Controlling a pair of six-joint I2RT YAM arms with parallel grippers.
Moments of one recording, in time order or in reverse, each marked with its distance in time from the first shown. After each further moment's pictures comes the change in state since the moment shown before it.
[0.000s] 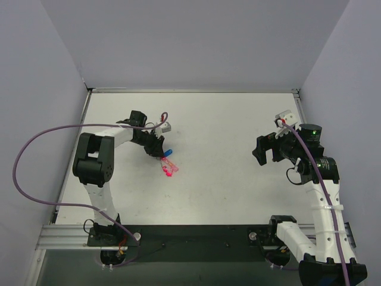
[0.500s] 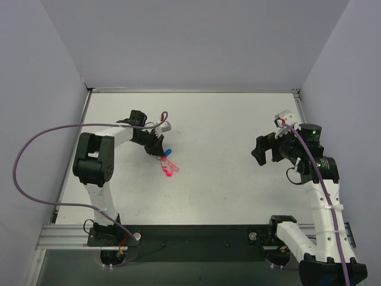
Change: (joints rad) left arm 0.000 0.006 0.009 -0.007 0.018 0.002; right arm 0.000 0.001 0.000 0.000 -0.015 0.002
